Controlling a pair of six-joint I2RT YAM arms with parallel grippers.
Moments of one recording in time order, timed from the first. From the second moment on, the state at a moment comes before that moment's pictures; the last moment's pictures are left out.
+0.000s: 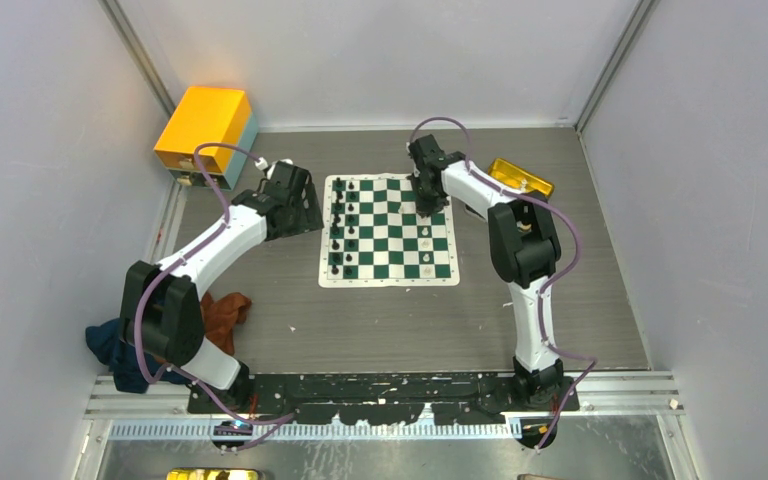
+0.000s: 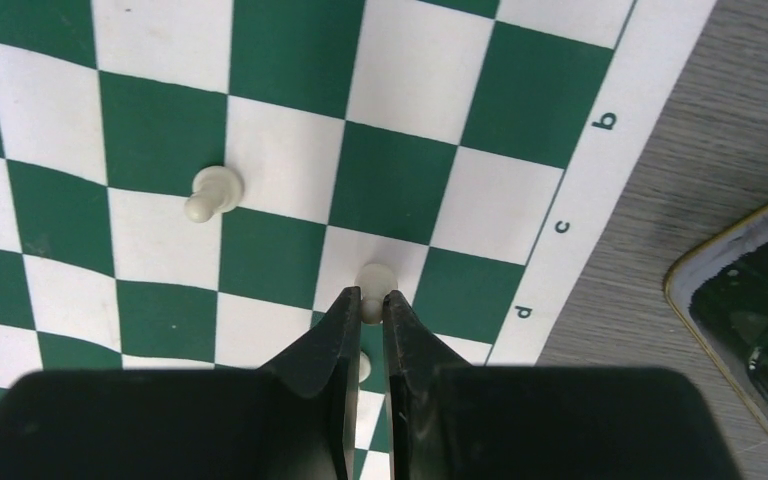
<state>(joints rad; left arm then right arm) -0.39 1.54 1.17 -0.60 -0.28 -0.55 0.43 2.17 1.72 -0.68 0.08 0.18</state>
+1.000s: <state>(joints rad) -0.39 1.54 1.17 -0.60 -0.27 -0.55 0.41 2.17 1.72 -0.68 0.06 0.20</state>
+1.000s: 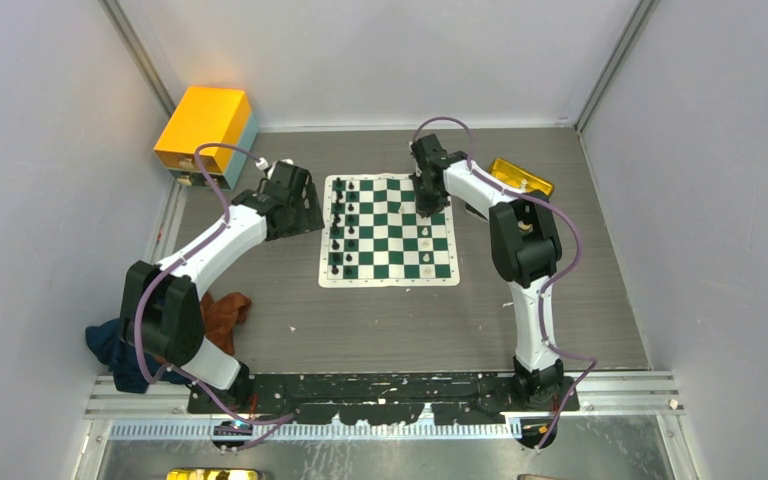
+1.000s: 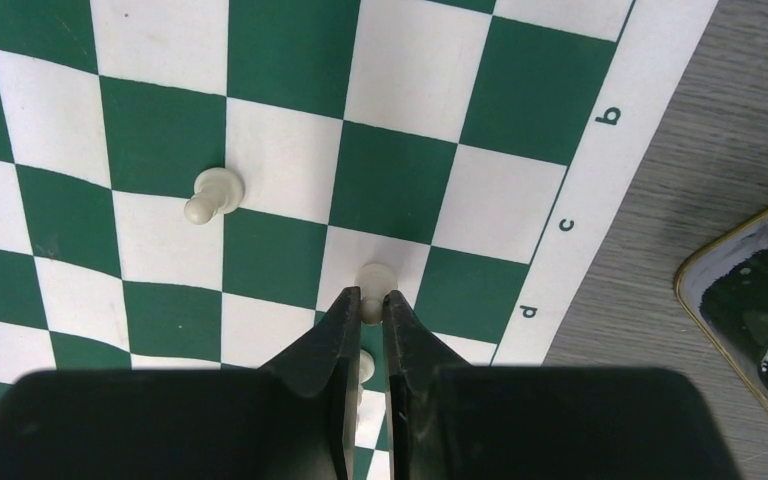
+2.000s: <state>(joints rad) -0.39 1.54 1.17 -0.60 -0.27 -0.55 0.44 2.17 1.77 -0.68 0.05 0.19</state>
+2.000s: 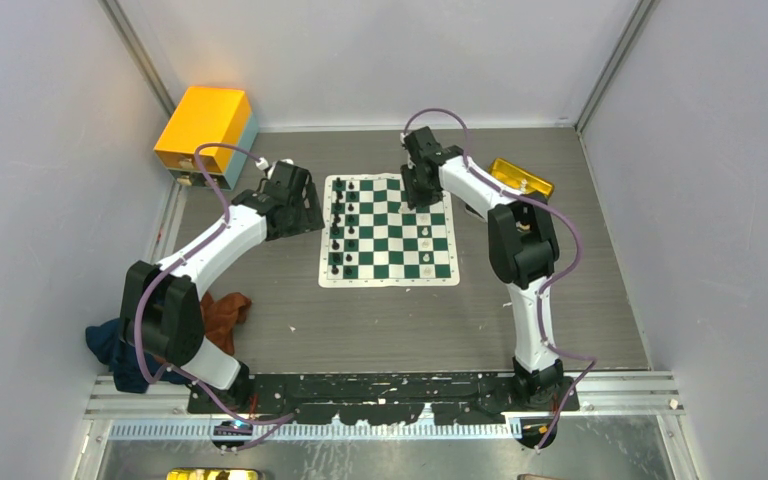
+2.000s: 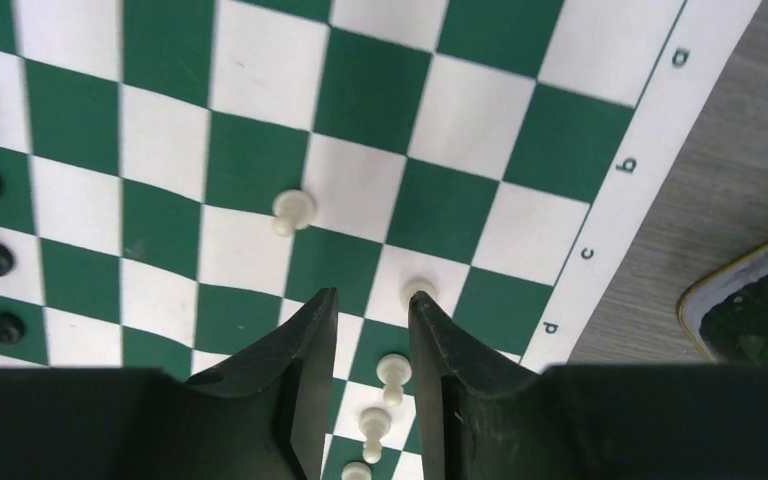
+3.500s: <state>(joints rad) -0.39 1.54 1.17 -0.59 -0.27 -0.55 0.48 2.35 2.01 -0.74 -0.03 0.17</state>
